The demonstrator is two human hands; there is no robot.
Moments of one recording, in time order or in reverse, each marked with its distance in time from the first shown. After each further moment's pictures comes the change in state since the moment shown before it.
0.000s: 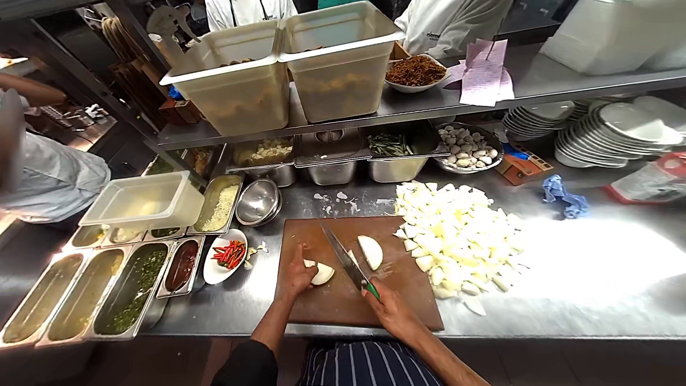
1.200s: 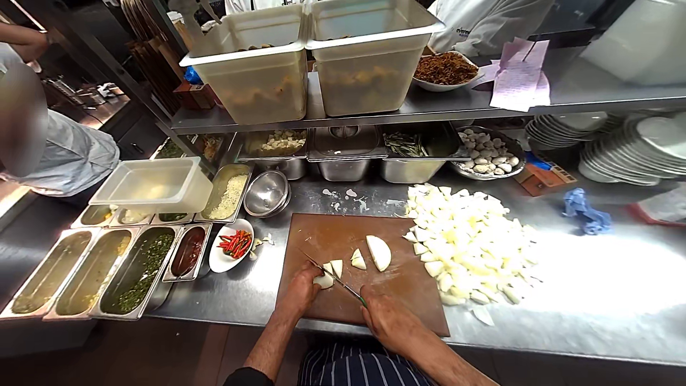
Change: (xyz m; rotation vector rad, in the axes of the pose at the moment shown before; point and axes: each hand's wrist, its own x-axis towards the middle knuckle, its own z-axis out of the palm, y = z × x) left_hand -0.028 -0.029 -0.001 0.456 -0.079 0.366; right_hand -0.019 -0.087 -0.017 -0.541 -0.345 0.060
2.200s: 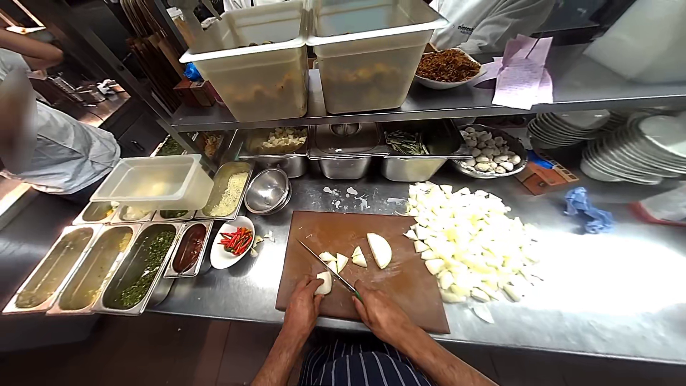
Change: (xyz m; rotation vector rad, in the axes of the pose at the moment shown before) left_hand -0.035 -0.014 0.057 -0.096 0.306 -0.020; right_hand 0.044 0.022 0.047 0.086 0.156 -0.106
